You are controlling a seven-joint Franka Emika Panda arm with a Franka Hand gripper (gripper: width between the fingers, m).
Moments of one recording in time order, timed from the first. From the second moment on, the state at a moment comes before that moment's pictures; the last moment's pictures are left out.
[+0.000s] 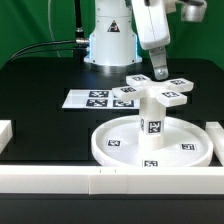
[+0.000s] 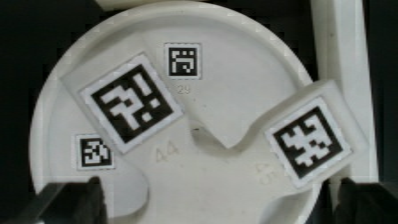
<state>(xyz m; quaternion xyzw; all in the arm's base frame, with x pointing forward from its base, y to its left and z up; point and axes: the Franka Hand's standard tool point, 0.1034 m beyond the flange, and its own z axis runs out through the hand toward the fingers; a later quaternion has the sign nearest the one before) 0.557 0.044 0.125 -0.65 0.74 0.03 0.14</state>
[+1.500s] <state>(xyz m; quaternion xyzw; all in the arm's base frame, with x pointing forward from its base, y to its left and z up) 0.571 0.059 0.122 -1.00 0.03 -0.02 0.06</state>
